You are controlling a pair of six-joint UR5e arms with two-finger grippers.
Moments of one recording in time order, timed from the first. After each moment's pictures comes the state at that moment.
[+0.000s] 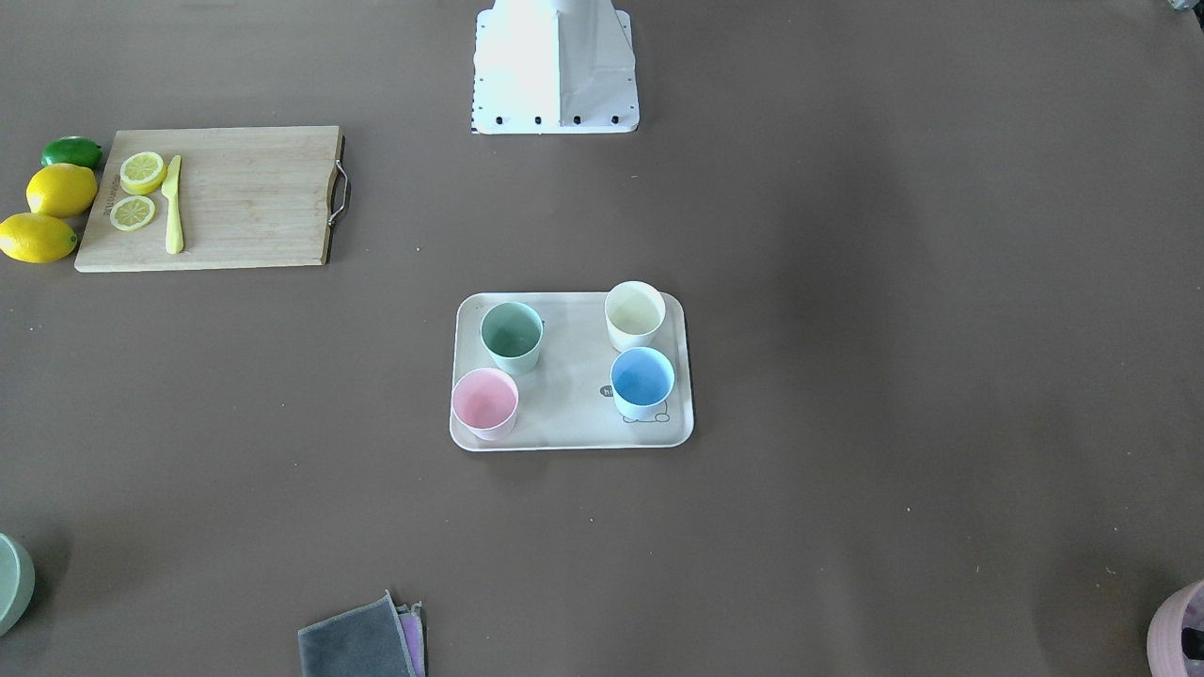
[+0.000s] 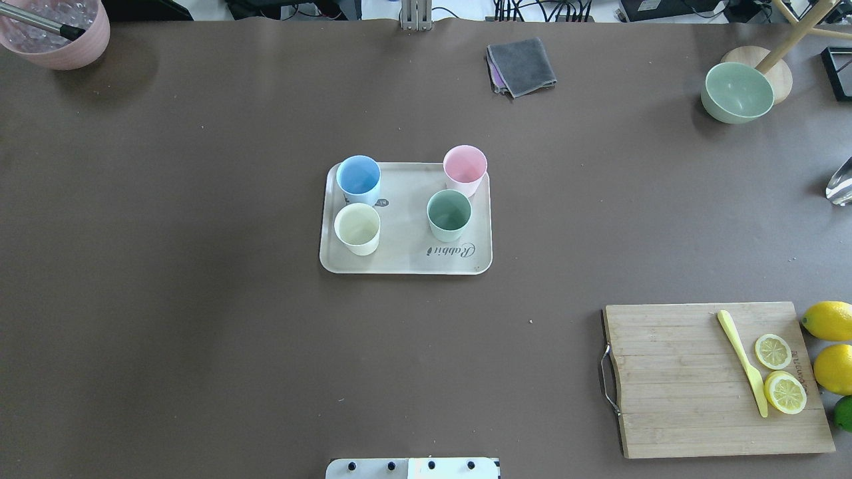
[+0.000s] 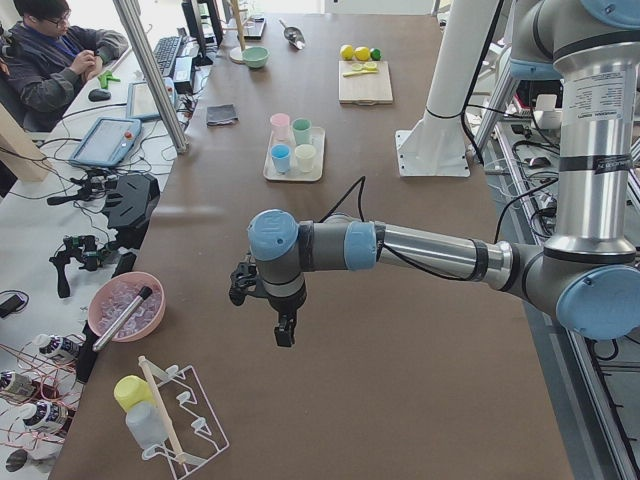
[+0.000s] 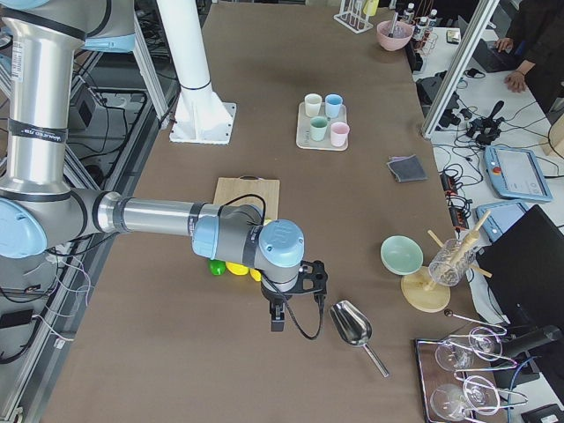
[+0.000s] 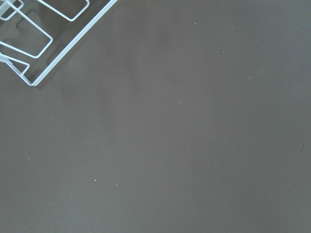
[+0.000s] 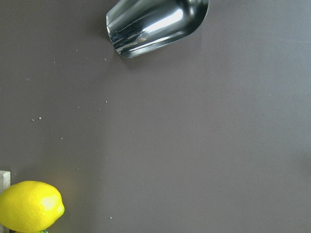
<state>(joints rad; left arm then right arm) -1.59 -1.51 -1.80 -1.36 -2.31 0.14 1.67 -1.76 1.75 -1.69 2.29 -0.24</state>
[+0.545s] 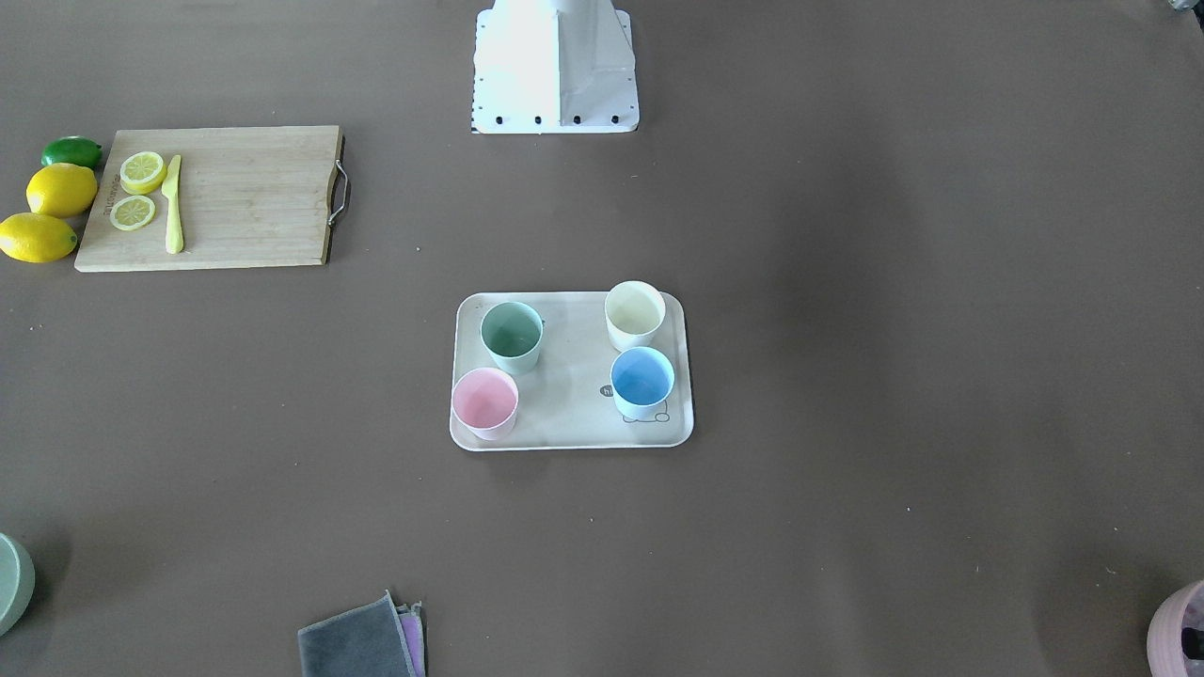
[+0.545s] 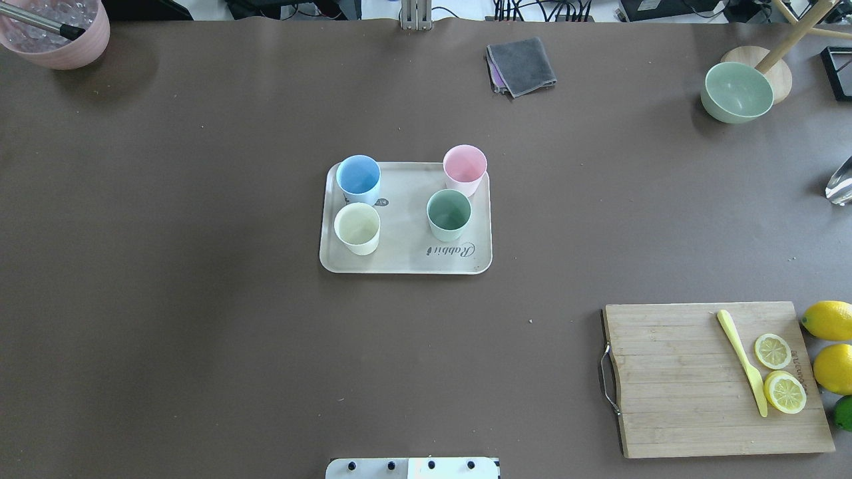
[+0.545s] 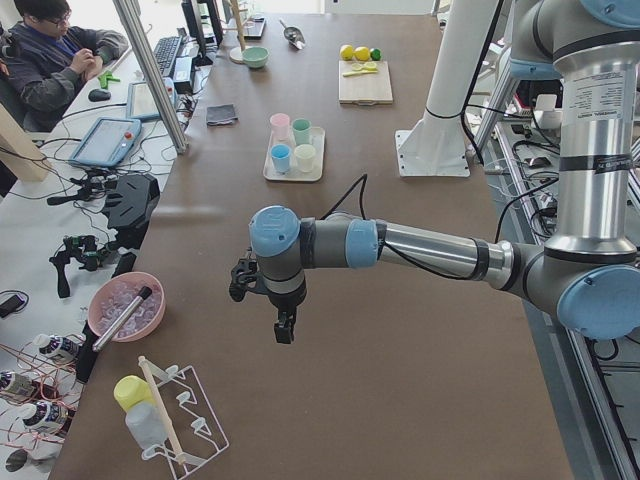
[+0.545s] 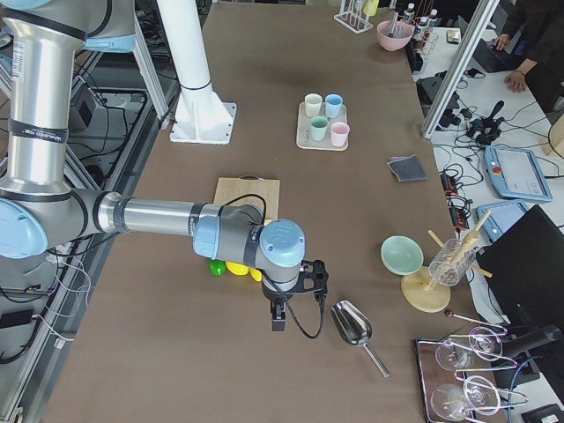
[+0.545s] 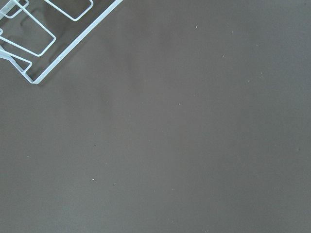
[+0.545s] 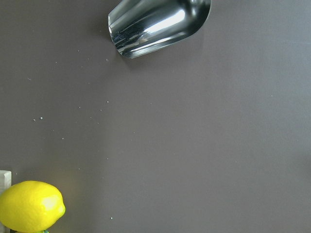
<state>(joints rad) -1.59 -1.51 -1.80 -1.37 -2.32 0.14 1.67 -1.76 1.75 -1.69 2.29 -0.24</state>
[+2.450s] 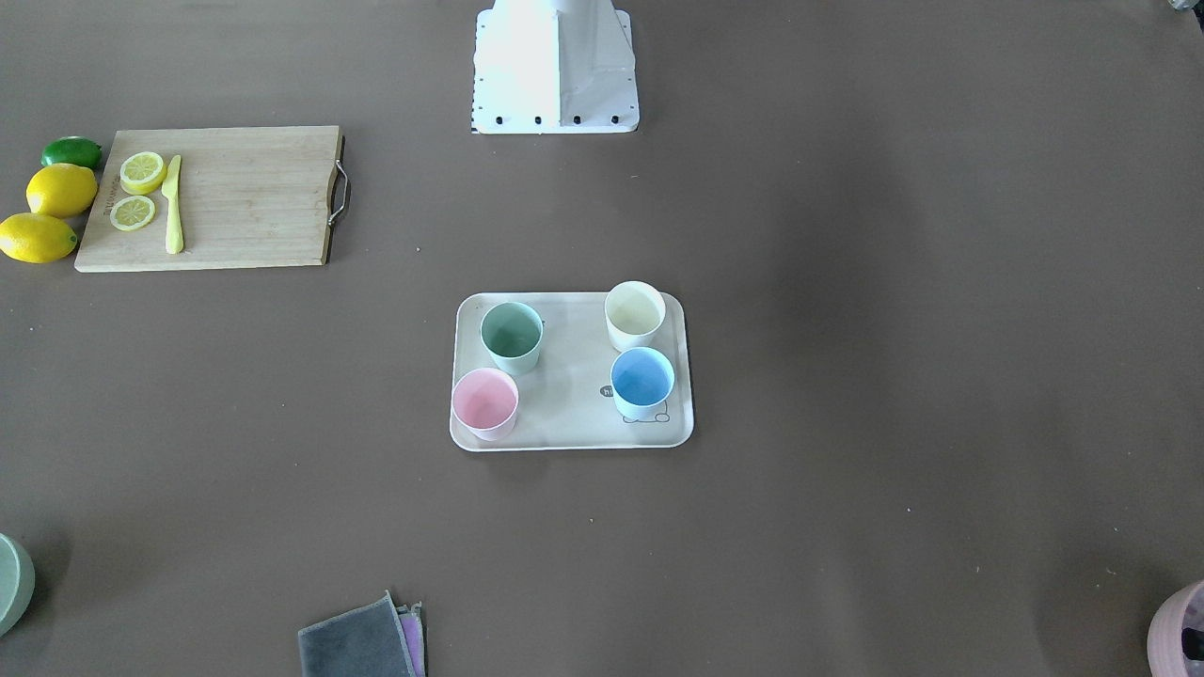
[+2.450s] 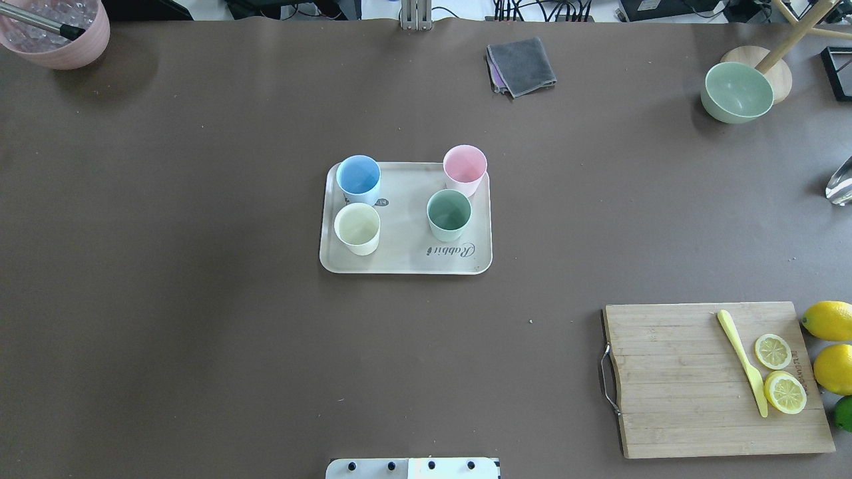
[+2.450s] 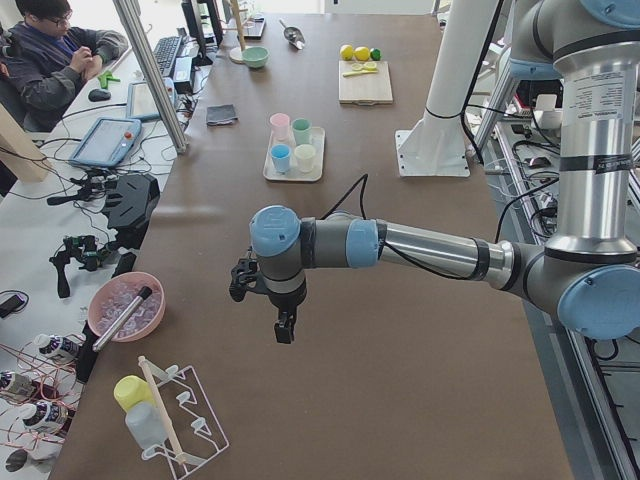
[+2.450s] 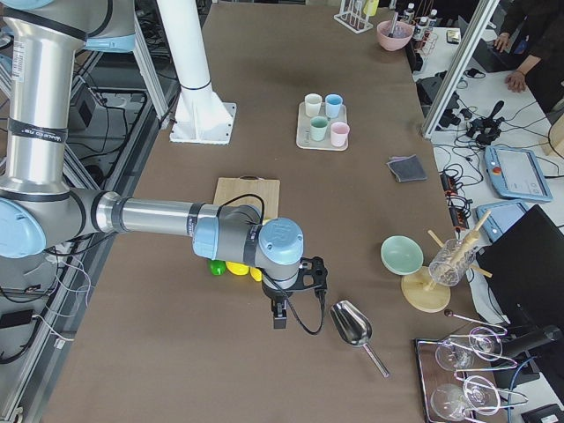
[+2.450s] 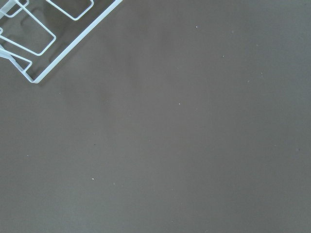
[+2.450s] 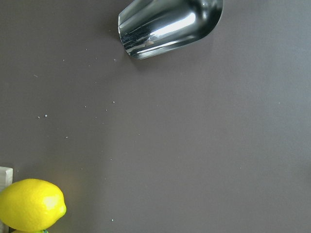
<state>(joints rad) -1.59 -1.51 -1.81 -1.37 -2.32 0.13 1.65 -1.77 1.75 -1.65 2.30 -0.25</state>
